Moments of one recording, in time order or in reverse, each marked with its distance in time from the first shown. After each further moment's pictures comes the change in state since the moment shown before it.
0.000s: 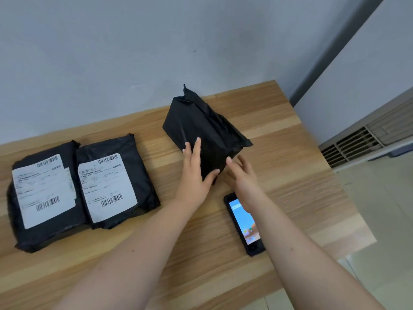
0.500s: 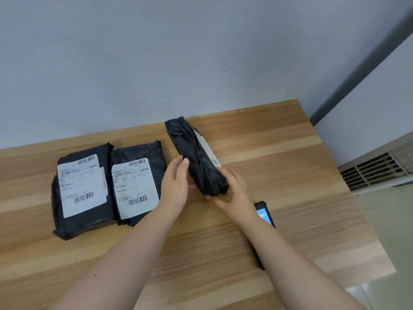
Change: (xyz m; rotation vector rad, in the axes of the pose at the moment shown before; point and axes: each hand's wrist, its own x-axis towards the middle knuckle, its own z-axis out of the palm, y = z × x) left_hand -0.016 0.011 -0.086 -0.510 0.270 -0.418; right_hand -0.020 0.014 0.044 -0.807 -0.155 -0.637
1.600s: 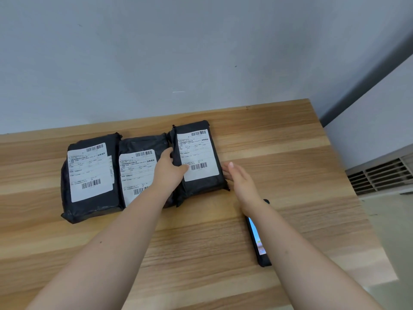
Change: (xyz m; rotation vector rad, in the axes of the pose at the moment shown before) left_hand 0.036 -0.003 -0.028 0.437 0.089 -0.022; right_hand 0.027 -0.003 -0.003 0.544 -0.056 0.527
